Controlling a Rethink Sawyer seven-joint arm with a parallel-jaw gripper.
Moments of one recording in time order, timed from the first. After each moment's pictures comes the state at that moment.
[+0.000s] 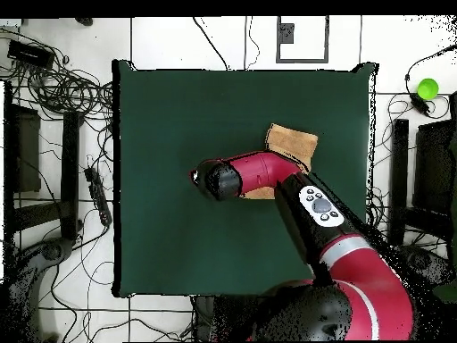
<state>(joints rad) -0.46 -0.36 0.55 1.53 -0.62 0.53 1.57</state>
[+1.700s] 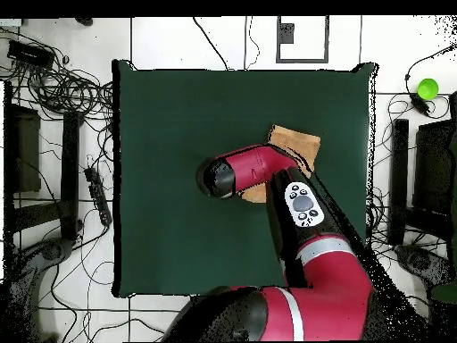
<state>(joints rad) -0.29 -0.39 0.32 1.42 -0.61 0.63 1.57</state>
